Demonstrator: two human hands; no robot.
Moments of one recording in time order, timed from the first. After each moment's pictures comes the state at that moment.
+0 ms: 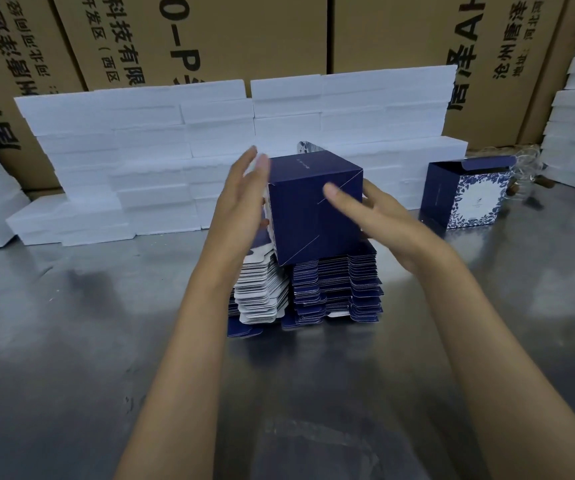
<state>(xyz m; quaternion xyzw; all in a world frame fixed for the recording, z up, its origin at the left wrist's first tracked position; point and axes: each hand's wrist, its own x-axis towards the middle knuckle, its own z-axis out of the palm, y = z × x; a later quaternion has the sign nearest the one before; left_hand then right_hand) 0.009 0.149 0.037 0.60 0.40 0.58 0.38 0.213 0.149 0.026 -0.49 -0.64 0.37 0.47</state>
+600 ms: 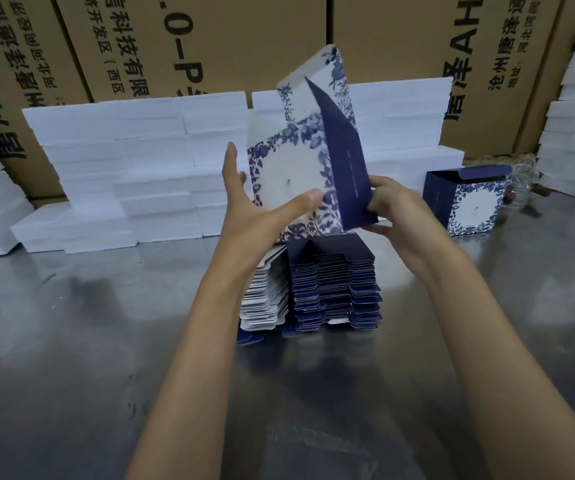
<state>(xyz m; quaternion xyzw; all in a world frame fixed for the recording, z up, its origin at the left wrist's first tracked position) 0.018 0.140 0.043 0.62 0.39 0.57 0.38 0.230 0.151 0.032 -0.47 -0.54 0.40 0.58</state>
